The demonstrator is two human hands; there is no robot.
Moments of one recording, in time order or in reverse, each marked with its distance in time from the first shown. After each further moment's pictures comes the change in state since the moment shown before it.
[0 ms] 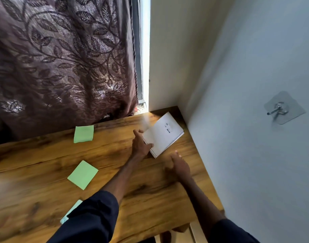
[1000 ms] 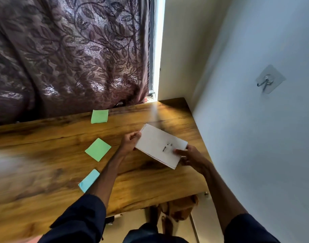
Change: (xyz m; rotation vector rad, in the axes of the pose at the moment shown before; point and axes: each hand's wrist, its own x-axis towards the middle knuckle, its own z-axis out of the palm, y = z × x) left_hand -0.078 -0.080 -0.072 -0.395 -0.100 -0.150; right_hand -0.096 0.011 -0.046 0.940 -0.342 0.004
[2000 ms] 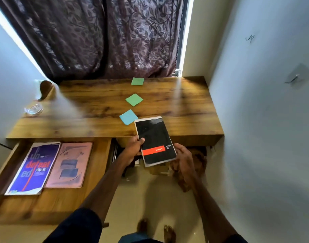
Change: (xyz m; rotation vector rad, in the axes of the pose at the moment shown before) left_hand -0.418 -0.114 -0.007 -0.229 0.144 -0.154; right_hand -0.287 0.208 0.141 0.066 0.123 -0.260
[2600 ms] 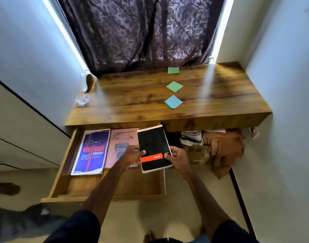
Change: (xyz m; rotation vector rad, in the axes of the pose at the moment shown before) left_hand -0.071 -0.118 -0.306 0.376 0.013 -0.060; right_hand -0.108 0.114 0.281 -0.368 -0.130 -0.047
